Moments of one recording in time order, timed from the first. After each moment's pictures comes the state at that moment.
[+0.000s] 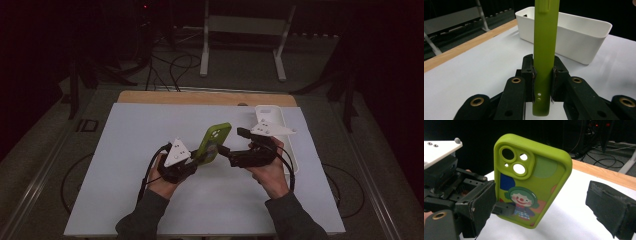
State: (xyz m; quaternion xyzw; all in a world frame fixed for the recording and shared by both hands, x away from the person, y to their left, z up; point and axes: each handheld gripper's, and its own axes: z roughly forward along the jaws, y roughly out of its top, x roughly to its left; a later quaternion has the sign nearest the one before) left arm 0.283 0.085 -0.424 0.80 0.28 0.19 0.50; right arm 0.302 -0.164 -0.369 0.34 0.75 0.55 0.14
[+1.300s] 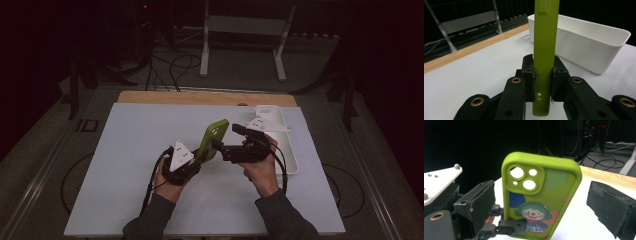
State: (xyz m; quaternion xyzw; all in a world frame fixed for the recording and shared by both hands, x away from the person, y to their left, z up) left arm 0.277 0.074 -0.434 0.77 0.32 0.23 0.51; right arm 0.307 -0.148 -0.365 0.37 0.72 0.57 0.13
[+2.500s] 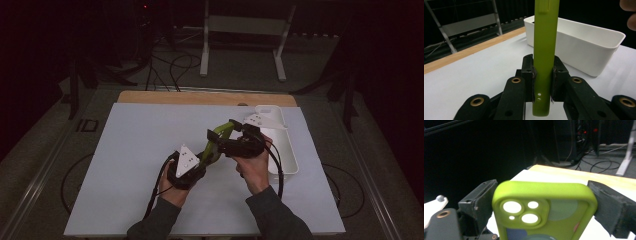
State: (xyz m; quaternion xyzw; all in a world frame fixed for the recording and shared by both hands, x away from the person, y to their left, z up) left arm 0.266 0.060 -0.436 0.76 0.32 0.24 0.51; right arm 0.314 -0.136 -0.364 0.40 0.69 0.59 0.14
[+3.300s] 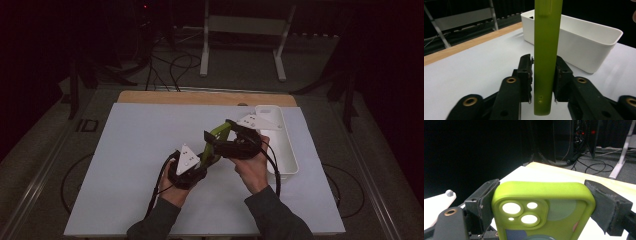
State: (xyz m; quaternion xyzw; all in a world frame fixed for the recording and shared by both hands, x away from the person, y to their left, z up) left arm 0.271 0.061 -0.438 0.77 0.32 0.22 0.50; right arm 0.310 -0.126 -0.361 0.38 0.71 0.57 0.17
